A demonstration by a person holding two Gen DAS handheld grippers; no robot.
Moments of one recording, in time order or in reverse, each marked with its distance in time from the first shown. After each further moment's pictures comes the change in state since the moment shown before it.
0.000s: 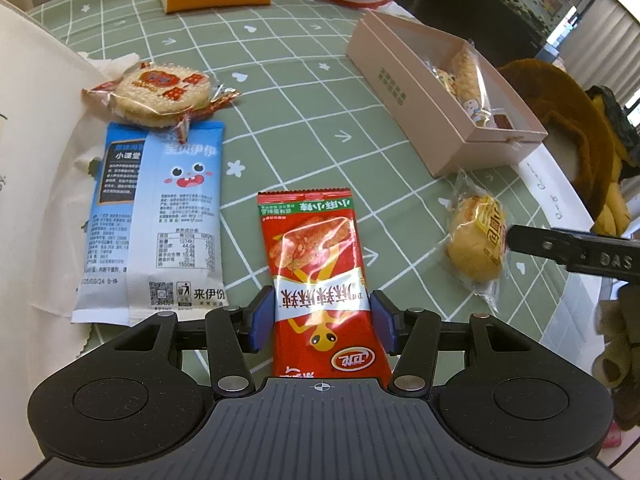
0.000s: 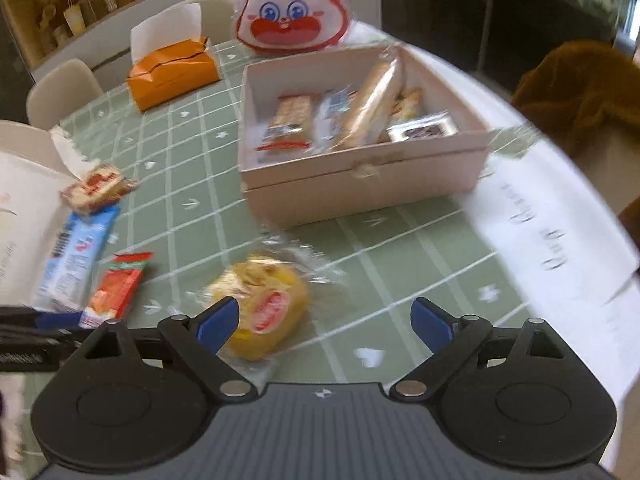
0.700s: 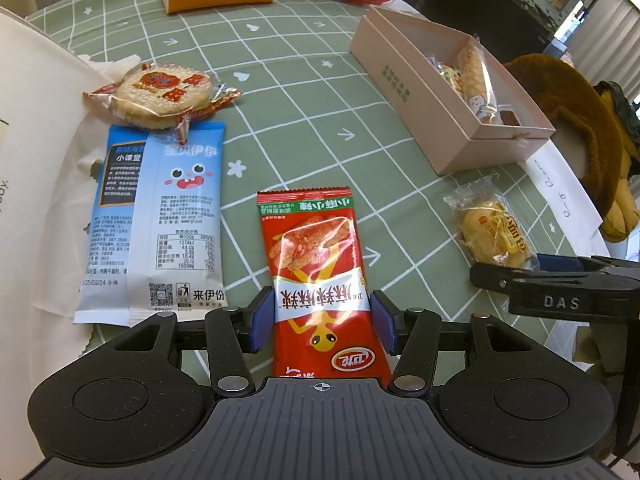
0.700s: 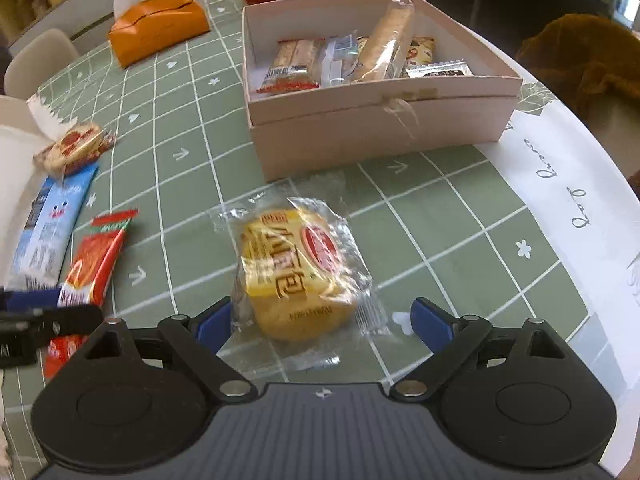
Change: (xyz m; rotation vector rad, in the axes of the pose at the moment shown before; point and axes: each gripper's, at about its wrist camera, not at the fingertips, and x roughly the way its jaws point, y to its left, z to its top) left arm 0.002 -0.005 0.003 0.005 0.011 0.032; right arm 0.031 0.023 -0.021 -0.017 0.093 -0.079
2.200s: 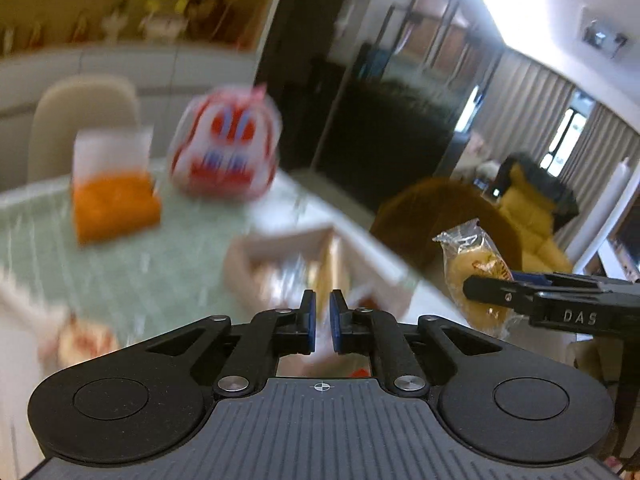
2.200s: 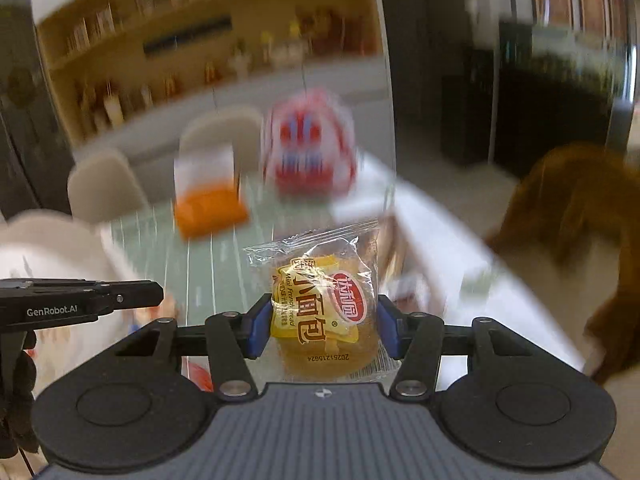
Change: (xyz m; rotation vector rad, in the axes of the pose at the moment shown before) left arm -0.123 -0.088 0.103 0.171 -0.421 -0.200; right arm -0.173 -0.060 0.069 -0.020 -0.437 0.137
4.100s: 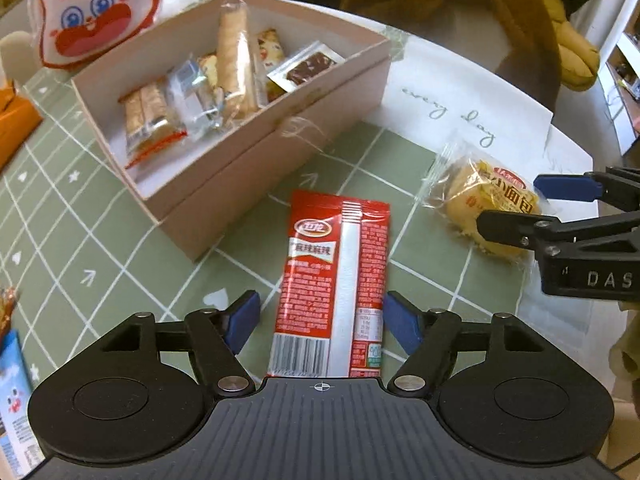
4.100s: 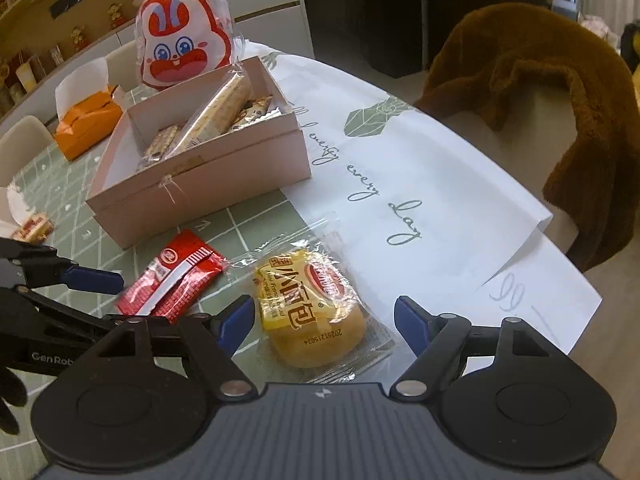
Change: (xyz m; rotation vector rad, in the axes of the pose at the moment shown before) left arm 0.183 -0.072 -0.144 0.331 0.545 0.105; right arm 0.077 -0.105 -0.145 0.141 0.230 -0.169
